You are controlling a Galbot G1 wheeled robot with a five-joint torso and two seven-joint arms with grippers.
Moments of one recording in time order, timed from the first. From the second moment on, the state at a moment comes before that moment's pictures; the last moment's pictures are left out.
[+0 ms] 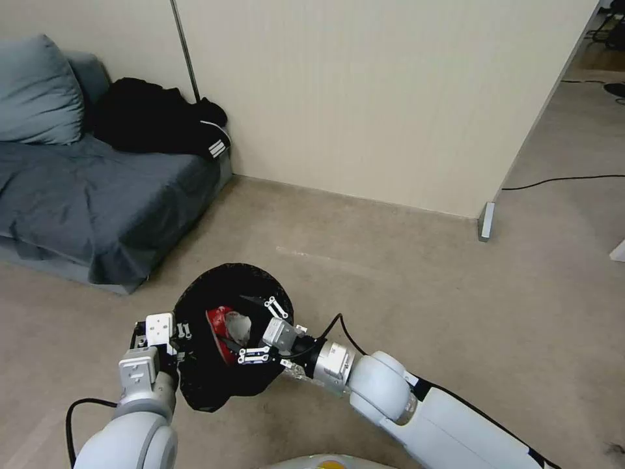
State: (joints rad) left arm 1.71 -1.49 -0.65 -2.33 -0.09 0.56 -0.18; right arm -0.94 1.10 -0.39 1.86 0.15 0.08 -0.20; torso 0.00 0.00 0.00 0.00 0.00
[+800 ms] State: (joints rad) left arm 1.70 -1.48 -0.66 -2.30 -0.09 0.56 -0.18; right arm -1.01 1.10 -0.05 2.06 0.25 -0.23 0.22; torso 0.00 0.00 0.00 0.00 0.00
